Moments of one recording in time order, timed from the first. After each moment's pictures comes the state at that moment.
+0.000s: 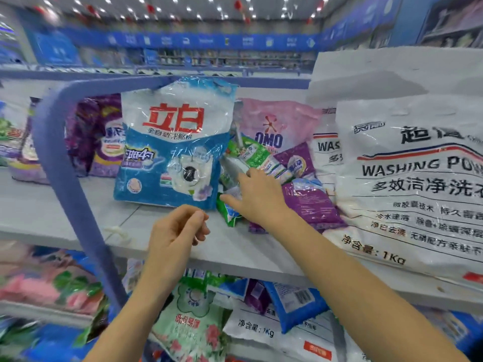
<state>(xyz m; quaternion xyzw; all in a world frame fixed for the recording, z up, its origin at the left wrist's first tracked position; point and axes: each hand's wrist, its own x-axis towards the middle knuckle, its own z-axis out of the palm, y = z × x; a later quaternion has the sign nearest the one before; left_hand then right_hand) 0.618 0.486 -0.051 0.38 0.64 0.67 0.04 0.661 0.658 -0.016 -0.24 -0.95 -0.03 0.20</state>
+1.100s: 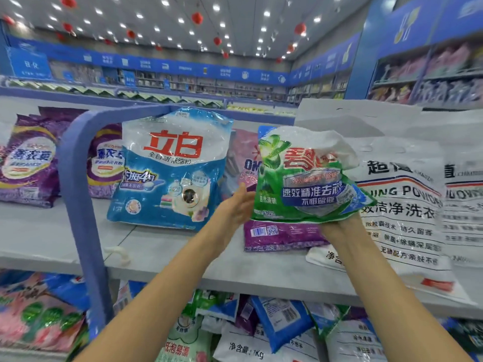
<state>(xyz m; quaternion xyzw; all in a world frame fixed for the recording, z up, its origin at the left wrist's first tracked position) 0.623 0.555 0.006 0.44 0.54 0.62 0.36 0.764 0.679 0.027 -0.15 -0.35 0.79 0.48</state>
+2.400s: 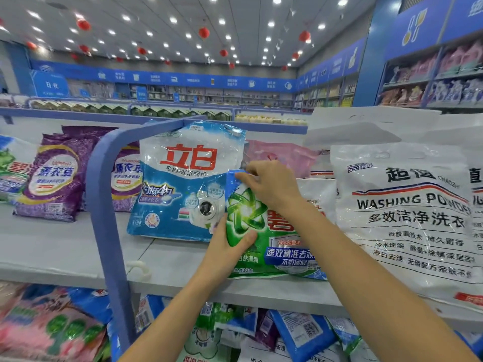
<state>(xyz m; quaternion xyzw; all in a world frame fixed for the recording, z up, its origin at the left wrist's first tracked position) 0.603 0.528 -0.036 0.42 0.60 0.65 0.21 0.650 0.655 0.065 -0.19 -0.91 0.00 0.37</state>
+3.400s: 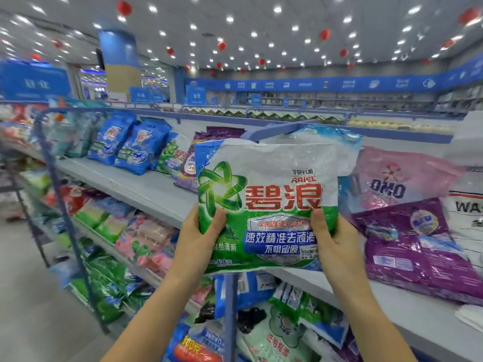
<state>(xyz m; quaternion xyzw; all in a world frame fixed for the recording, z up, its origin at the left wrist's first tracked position) 0.588 0.350 -0.003 0.19 0.62 0.76 0.00 0.677 0.526 0.001 -0.03 -0.73 0.56 0.40</state>
